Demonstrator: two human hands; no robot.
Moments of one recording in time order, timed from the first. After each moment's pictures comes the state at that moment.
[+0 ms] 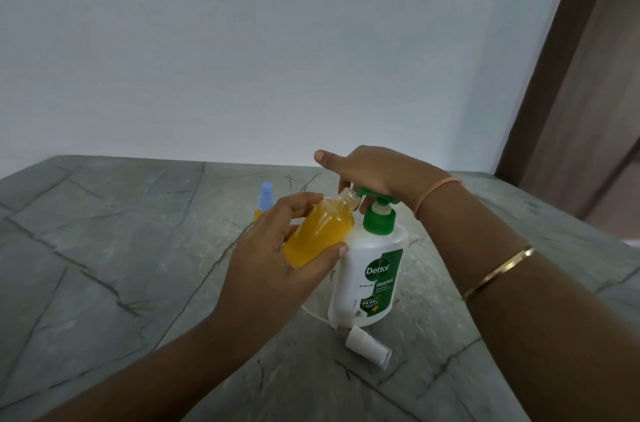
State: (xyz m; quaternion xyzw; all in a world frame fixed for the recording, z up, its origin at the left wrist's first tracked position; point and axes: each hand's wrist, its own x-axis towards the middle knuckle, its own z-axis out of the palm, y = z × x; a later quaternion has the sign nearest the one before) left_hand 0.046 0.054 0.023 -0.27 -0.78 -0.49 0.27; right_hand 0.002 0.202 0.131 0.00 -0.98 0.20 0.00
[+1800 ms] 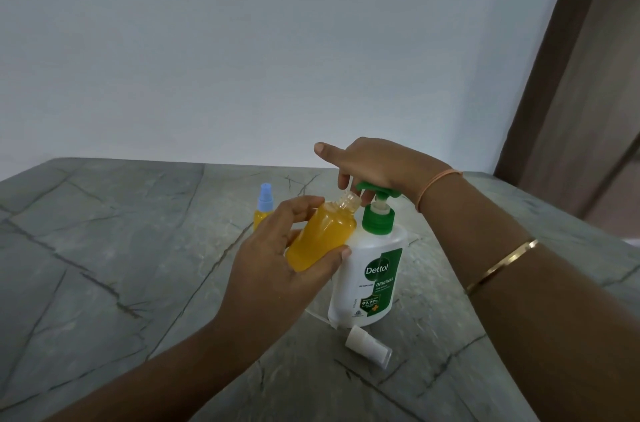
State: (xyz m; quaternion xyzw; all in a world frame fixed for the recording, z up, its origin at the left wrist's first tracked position) left_hand 0.053 0.060 0.025 -0.26 -0.79 -0.51 0.24; right_hand 0.008 0.203 0.140 0.00 -0.98 0.19 0.02
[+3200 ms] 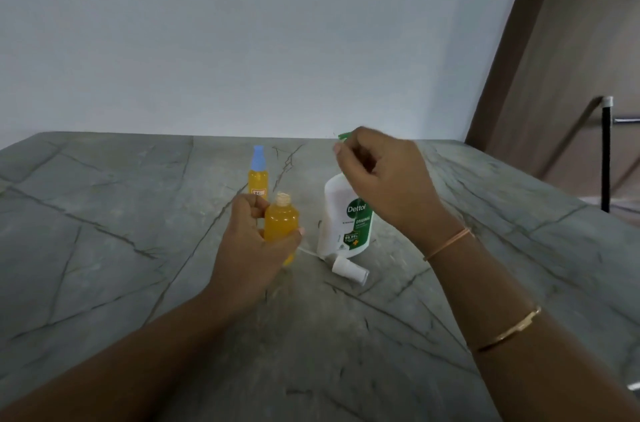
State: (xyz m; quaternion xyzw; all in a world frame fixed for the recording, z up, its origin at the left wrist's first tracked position) left_hand 0.069 0.039 -0.011 -0.14 -0.78 -0.60 0.15; right_hand 0.101 0.202 0.081 0.14 -0.87 0.26 0.40
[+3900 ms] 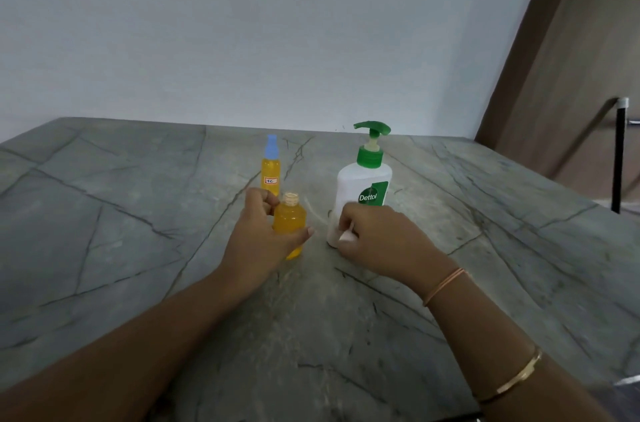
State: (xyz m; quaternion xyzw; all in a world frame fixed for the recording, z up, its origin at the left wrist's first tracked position) left_hand 0.063 0.030 -0.019 -0.14 -0.81 -0.55 0.13; right_hand 0.119 0.190 0.030 0.03 -0.99 0.09 0.10
